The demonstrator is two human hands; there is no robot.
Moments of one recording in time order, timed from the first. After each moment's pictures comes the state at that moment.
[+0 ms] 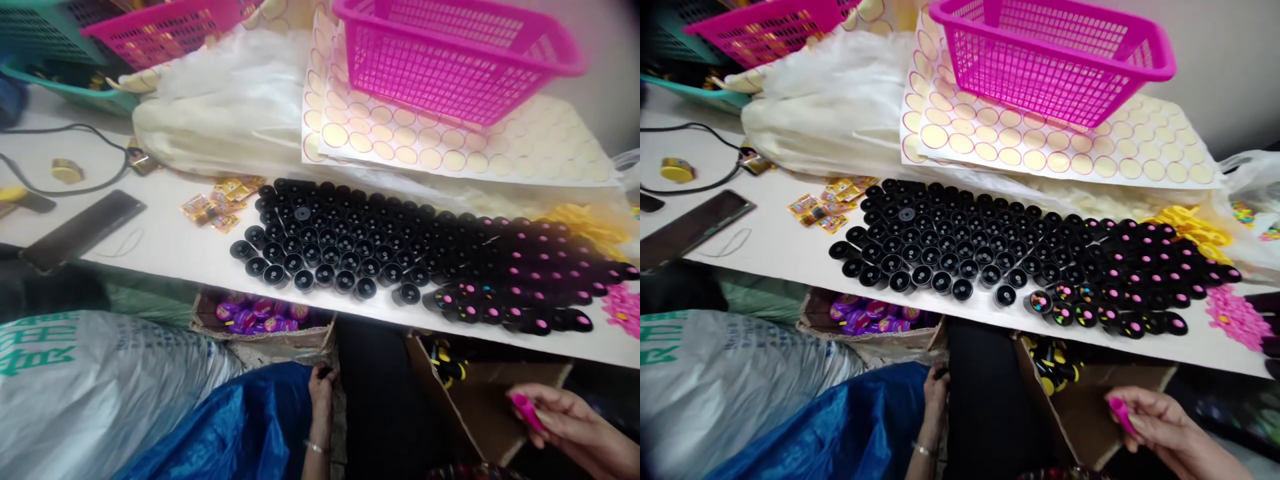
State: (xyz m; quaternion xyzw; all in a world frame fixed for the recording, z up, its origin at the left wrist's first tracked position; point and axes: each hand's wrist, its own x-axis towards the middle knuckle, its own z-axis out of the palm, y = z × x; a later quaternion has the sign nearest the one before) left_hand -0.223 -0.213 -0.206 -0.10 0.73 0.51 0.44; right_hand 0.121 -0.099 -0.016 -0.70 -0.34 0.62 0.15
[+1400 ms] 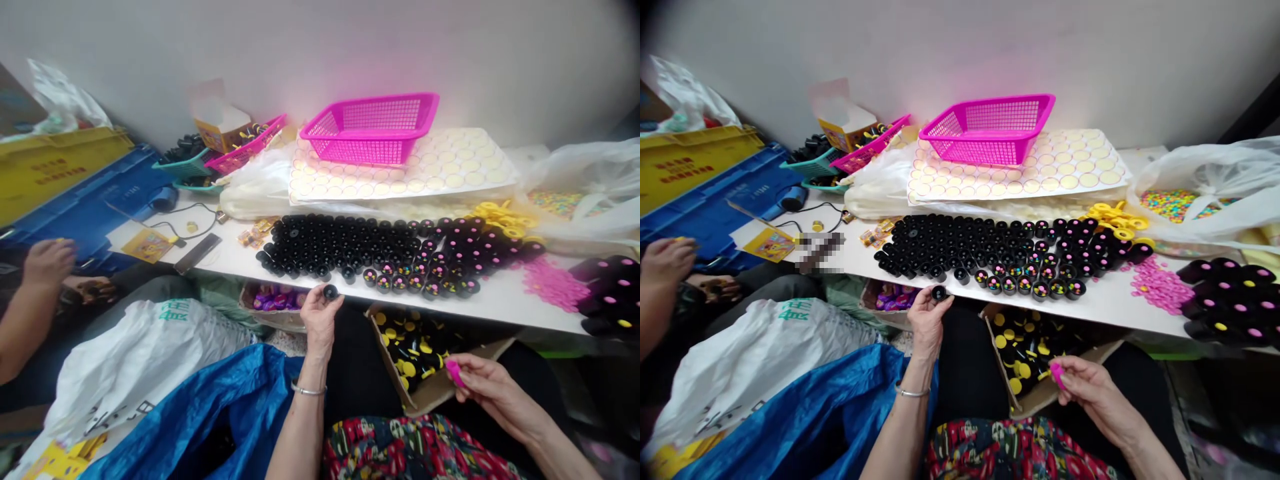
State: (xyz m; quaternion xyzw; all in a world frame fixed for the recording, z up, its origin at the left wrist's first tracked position) left_hand -0.170 -0.105 0.023 0.20 0.57 0.75 0.28; right_hand 0.137 -0.111 -0.012 -0.45 -0.31 0.80 0.25
